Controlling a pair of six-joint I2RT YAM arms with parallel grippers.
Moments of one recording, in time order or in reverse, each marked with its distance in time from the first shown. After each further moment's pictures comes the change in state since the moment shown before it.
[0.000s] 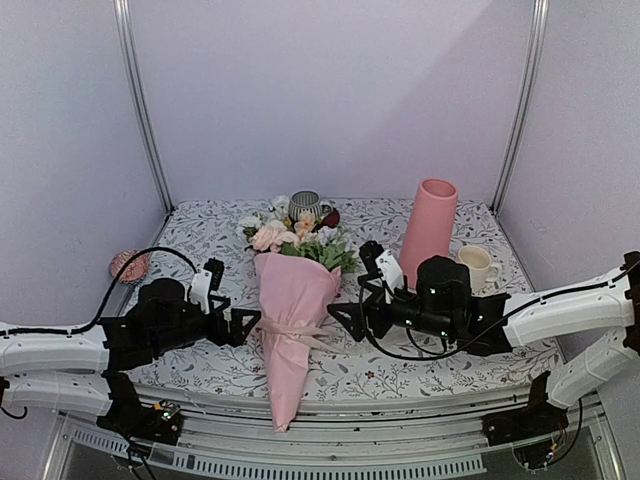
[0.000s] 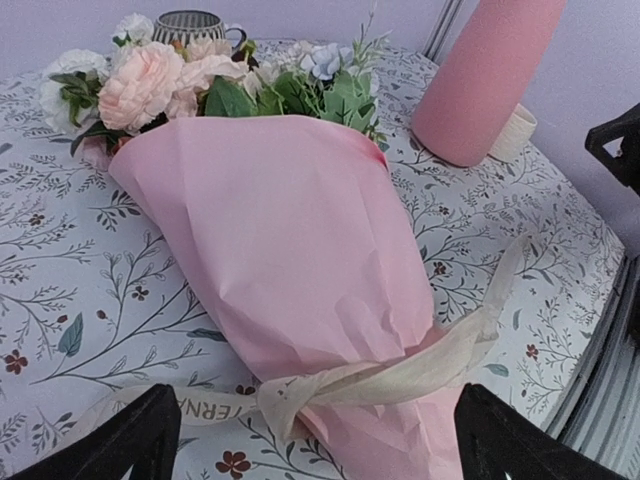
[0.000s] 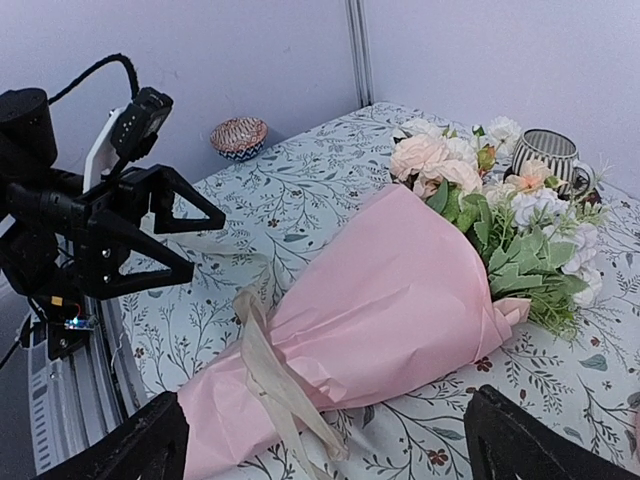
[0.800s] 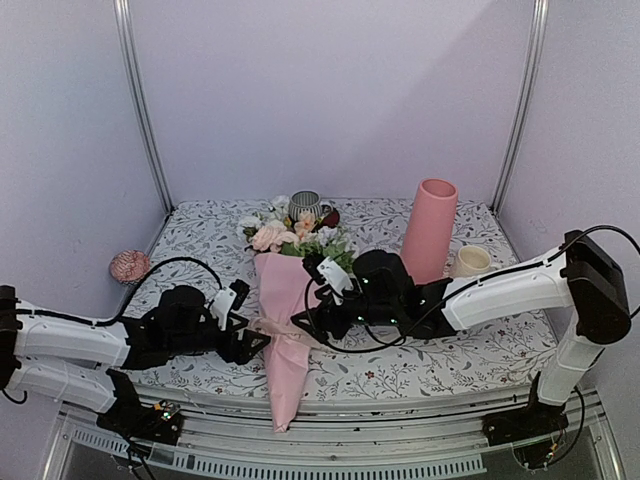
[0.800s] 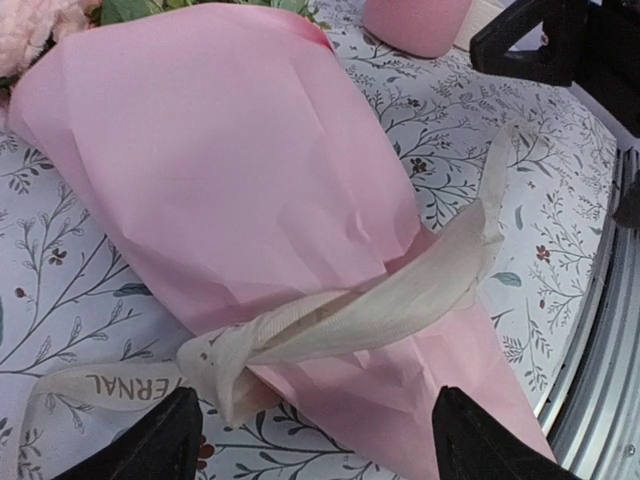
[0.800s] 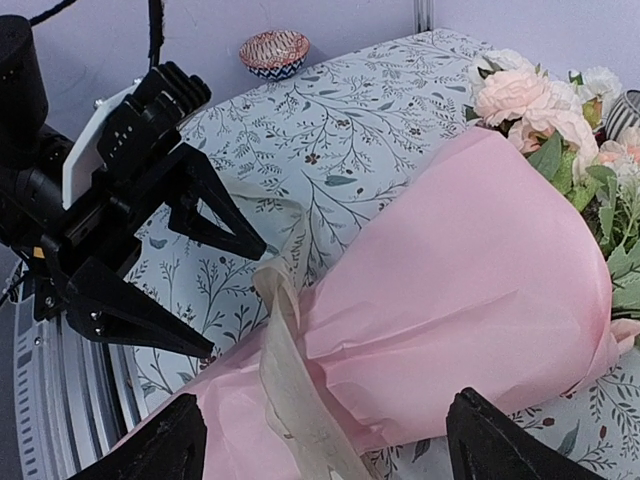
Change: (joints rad) left arm 0.000 0.193 -0.014 0.077 0.173 0.134; right arm 0.000 0.336 0.302 -0.124 -0.149 -0.039
